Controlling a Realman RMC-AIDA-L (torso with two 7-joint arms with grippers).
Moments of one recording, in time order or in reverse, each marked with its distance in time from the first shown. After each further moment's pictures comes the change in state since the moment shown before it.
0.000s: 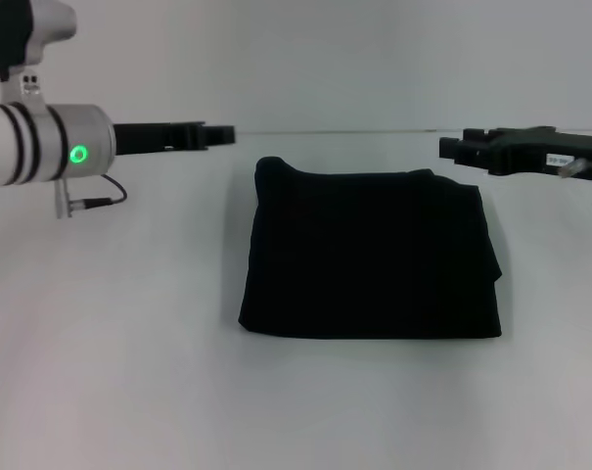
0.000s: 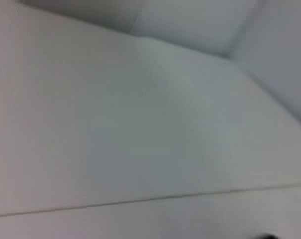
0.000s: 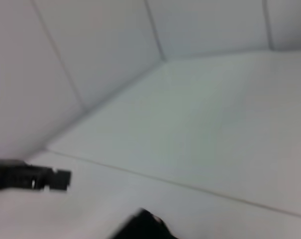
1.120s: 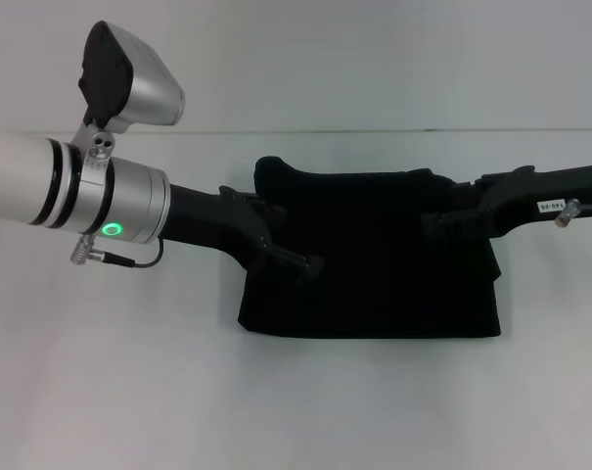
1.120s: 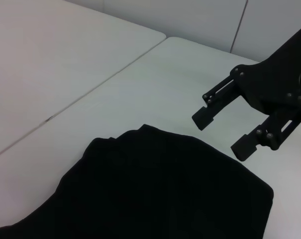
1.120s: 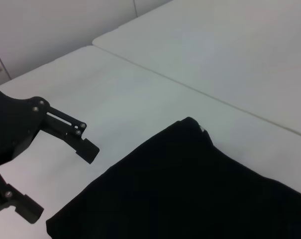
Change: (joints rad) left arm 0.036 -0.046 0.158 0.159 0.077 0.357 0.349; right arm 0.052 0.004 -0.004 -0.091 -0.299 -0.193 0.022
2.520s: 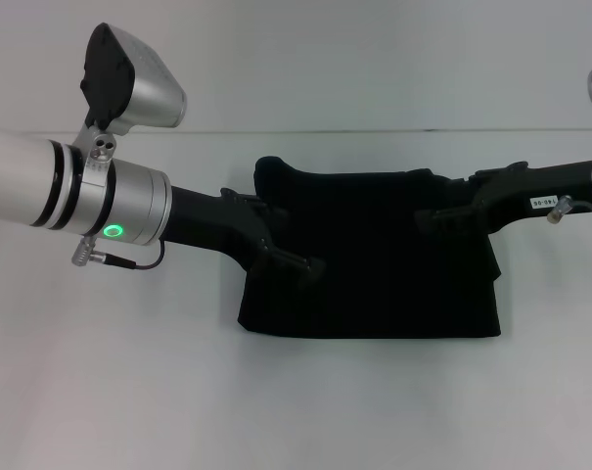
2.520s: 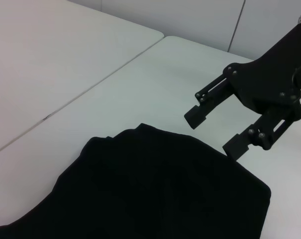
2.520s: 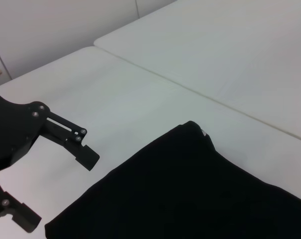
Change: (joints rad) left arm 0.000 -0.002 0.002 -0.001 0.001 0.004 -0.001; right arm 0.013 0.002 -0.008 0.011 0.003 0.018 -0.006
